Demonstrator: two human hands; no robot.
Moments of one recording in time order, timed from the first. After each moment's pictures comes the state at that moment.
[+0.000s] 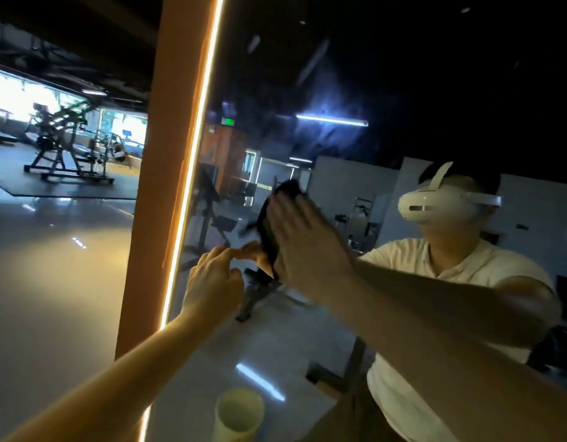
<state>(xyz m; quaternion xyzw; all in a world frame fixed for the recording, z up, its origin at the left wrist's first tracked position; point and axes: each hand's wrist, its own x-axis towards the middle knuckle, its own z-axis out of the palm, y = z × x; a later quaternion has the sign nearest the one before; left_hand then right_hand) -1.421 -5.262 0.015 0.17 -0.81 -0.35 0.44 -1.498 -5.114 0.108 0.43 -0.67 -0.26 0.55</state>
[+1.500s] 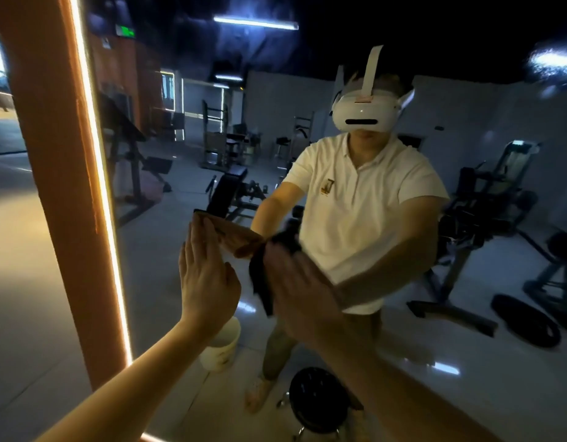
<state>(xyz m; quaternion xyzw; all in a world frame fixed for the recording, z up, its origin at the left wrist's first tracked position) -1.446 -5.214 -0.066 0.07 -0.85 -0.27 0.44 -1.512 -5.025 -0.068 0.40 -0.75 -0.17 0.51</state>
